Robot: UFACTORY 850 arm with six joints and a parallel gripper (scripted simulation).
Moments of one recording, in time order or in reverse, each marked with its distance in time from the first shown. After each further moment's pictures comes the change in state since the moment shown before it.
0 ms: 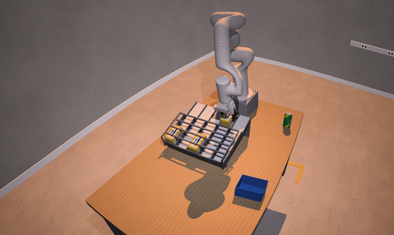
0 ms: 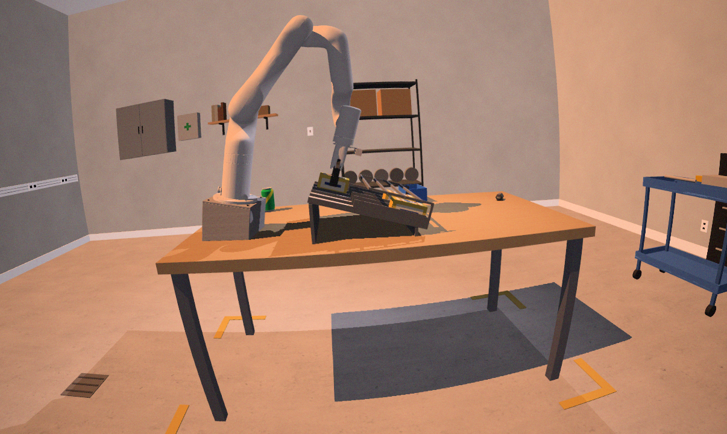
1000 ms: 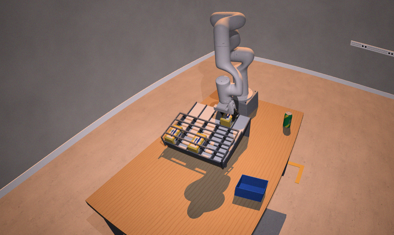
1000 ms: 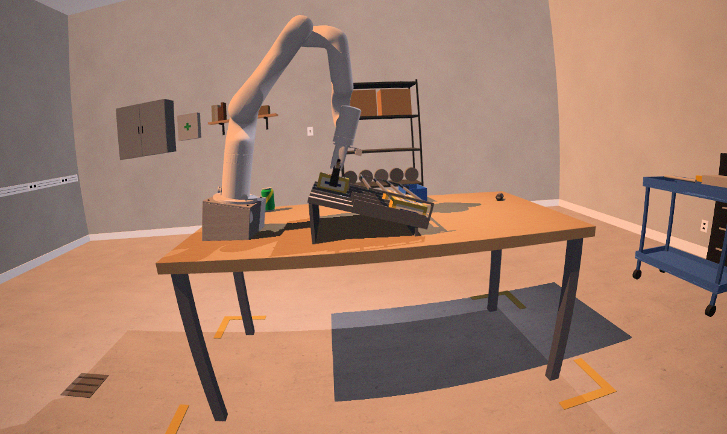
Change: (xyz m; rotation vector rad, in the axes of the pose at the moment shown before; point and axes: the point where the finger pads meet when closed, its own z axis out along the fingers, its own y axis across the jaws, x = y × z) arm 0.000 0.000 0.000 0.000 0.000 0.000
